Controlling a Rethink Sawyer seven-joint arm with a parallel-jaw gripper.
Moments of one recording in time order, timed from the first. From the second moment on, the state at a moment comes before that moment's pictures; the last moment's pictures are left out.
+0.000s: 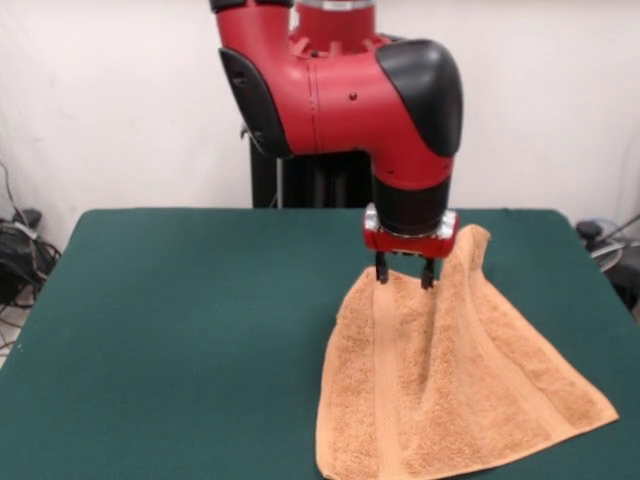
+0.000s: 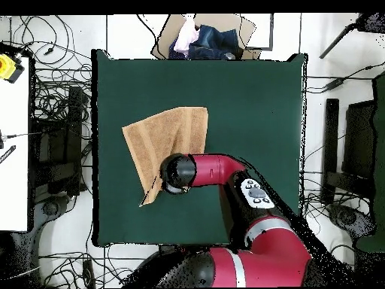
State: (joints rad) arm -0.36 -0.50 0.25 1.77 -0.29 0.56 2.01
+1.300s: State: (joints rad) arm -0.54 -0.34 0.34 1.77 -0.28 0.60 2.01
